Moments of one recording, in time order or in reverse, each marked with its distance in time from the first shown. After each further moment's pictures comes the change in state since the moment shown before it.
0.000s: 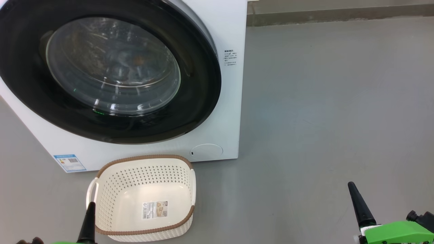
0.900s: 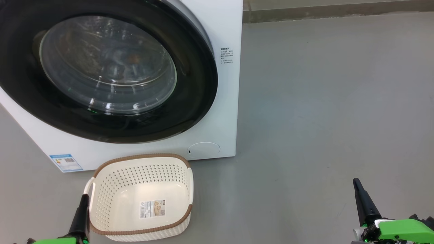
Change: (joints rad) left arm -0.043 -0.016 0.058 0.028 -0.299 -0.035 0.064; right arm -0.044 -0.002 -0.025 0.056 0.305 0.000 0.042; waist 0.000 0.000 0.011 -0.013
